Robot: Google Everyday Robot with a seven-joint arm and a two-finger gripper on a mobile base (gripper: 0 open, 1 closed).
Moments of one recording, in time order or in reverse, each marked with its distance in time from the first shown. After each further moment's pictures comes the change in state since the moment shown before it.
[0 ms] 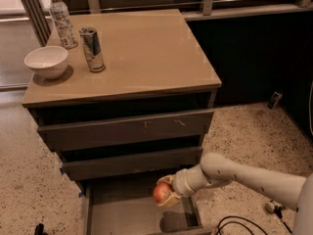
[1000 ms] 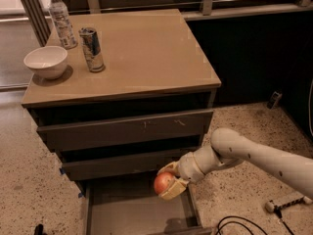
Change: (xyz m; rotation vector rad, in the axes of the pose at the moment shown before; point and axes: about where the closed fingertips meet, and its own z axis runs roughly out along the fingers) arm -0.093 0.032 -0.087 -0.145 -0.053 0.089
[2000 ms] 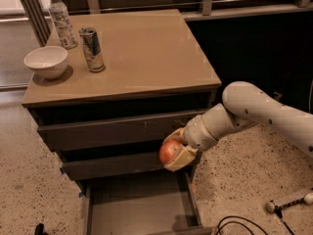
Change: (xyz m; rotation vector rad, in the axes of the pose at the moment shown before) arm -0.110 0.012 -0.104 0.091 0.119 -0.066
